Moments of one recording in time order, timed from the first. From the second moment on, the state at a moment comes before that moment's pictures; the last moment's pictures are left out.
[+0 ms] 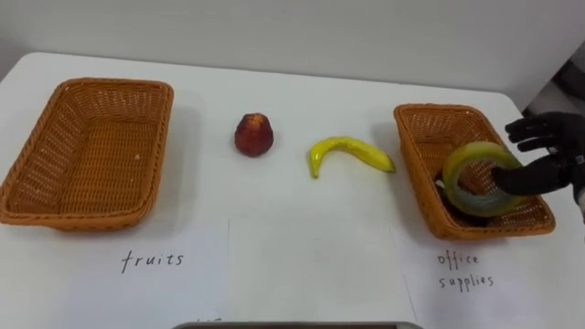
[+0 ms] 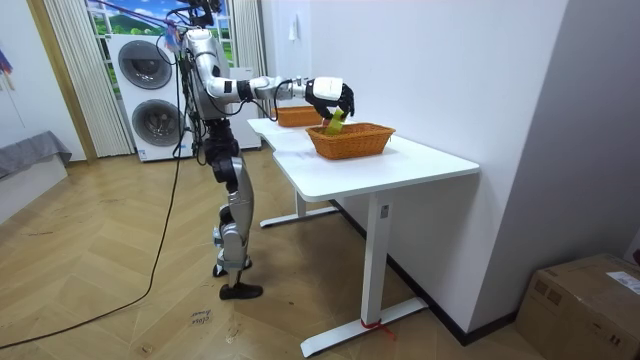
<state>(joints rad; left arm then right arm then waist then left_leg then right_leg) 0.28 0.21 0.27 0.99 0.31 0.14 0.23 -0.10 -0.49 -0.26 0.18 -0.33 0.19 0.05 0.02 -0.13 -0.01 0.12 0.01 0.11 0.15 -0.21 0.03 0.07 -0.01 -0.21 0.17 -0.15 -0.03</state>
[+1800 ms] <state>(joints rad) 0.28 0.23 0.27 0.97 0.28 0.14 0.21 -0.10 -0.49 -0.26 0.00 -0.32 0.17 0.00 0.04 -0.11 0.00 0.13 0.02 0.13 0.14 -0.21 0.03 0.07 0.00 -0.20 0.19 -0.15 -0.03</state>
